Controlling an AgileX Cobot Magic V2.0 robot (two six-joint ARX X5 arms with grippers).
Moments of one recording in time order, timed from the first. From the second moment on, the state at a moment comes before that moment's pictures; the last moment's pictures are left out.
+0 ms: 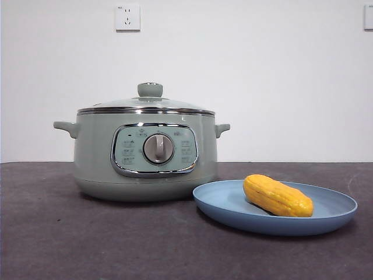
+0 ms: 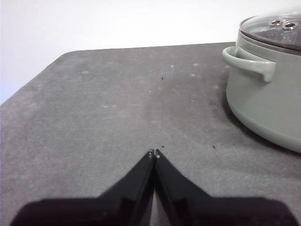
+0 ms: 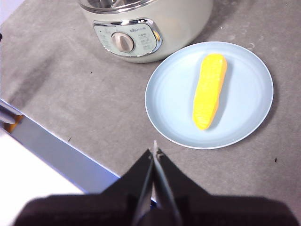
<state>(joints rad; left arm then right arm) 0.00 0.00 0.02 -0.18 -0.07 0.03 0.51 0.52 0.76 -0.90 -0.21 0.17</state>
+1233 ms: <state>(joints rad) 0.00 0.00 0.02 -0.18 -0.07 0.03 0.03 0.01 0.04 -0.08 -0.15 0.05</state>
